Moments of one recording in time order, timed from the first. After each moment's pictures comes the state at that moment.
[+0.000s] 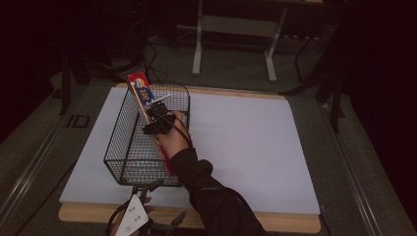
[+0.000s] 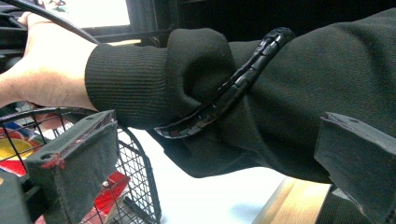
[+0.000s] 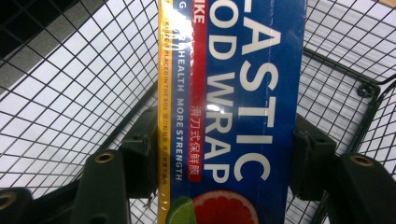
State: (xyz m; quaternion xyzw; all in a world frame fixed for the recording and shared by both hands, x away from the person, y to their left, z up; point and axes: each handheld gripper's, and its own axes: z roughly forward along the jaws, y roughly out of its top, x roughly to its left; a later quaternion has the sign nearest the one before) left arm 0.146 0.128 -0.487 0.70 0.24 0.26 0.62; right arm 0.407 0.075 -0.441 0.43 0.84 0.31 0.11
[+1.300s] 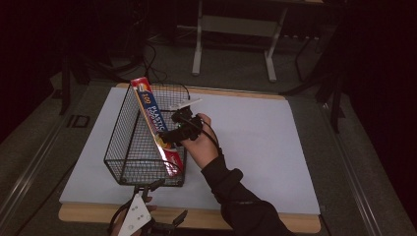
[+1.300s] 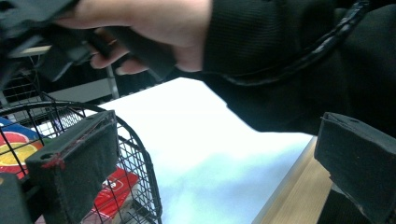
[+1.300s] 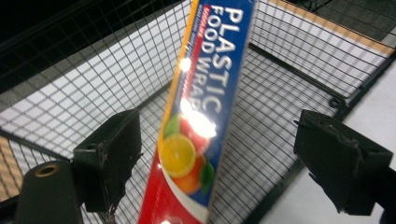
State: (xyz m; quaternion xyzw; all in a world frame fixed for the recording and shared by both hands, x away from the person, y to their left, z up) left arm 0.149 0.125 -0.489 0.71 0.25 0.26 0.61; right arm 0.373 -0.005 -0.408 0.35 0.85 0.39 0.10
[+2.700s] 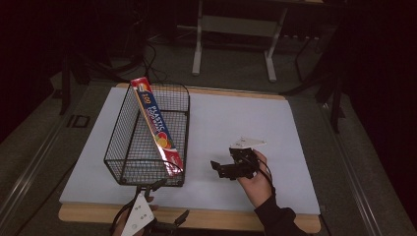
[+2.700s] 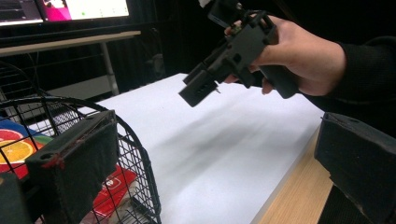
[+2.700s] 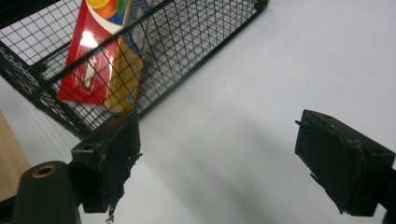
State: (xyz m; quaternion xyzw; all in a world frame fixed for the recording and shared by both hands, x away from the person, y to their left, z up) left arm 0.150 0.121 -0.492 0.71 0.25 0.26 0.60; right arm 0.308 -0.160 -0.467 0.38 0.82 0.41 0.12
